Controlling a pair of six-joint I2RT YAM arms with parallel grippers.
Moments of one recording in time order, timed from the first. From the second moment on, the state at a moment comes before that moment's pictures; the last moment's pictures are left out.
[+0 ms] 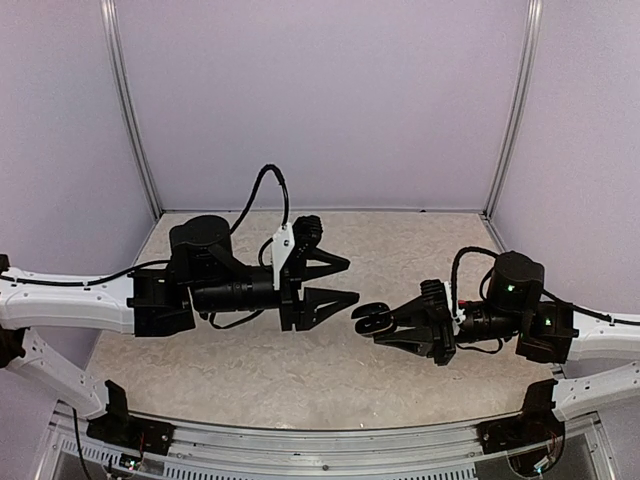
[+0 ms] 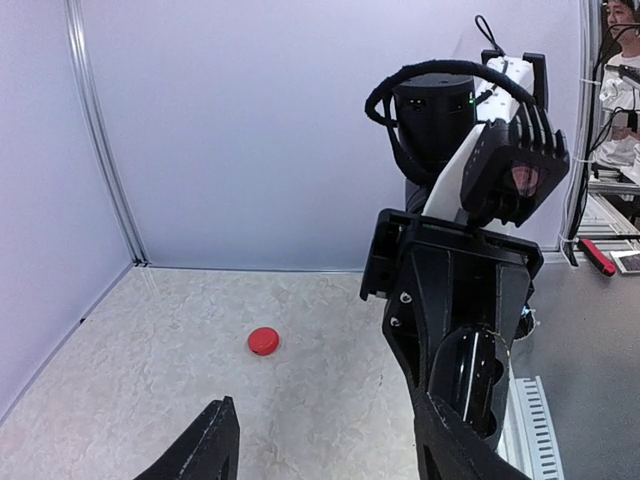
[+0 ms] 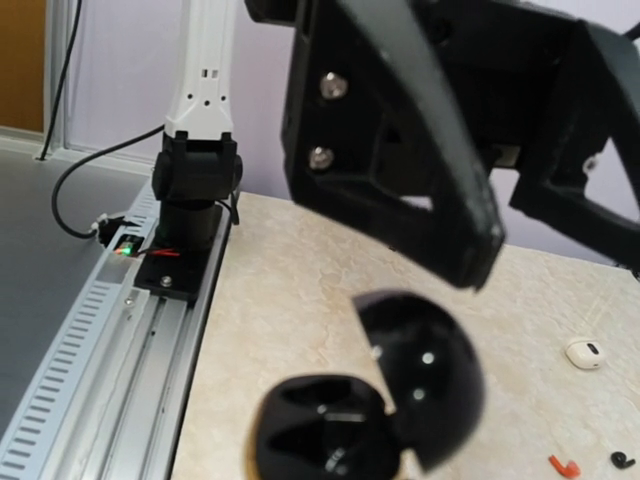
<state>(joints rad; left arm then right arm) -1.15 1.34 0.96 0.33 0.22 0.12 1.05 0.89 0.56 0.24 -0.49 -0.30</state>
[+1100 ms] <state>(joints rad) -1.17 1.35 0.93 0.36 0.34 0.15 1.05 0.89 0.55 0.25 -0.50 -0.30</state>
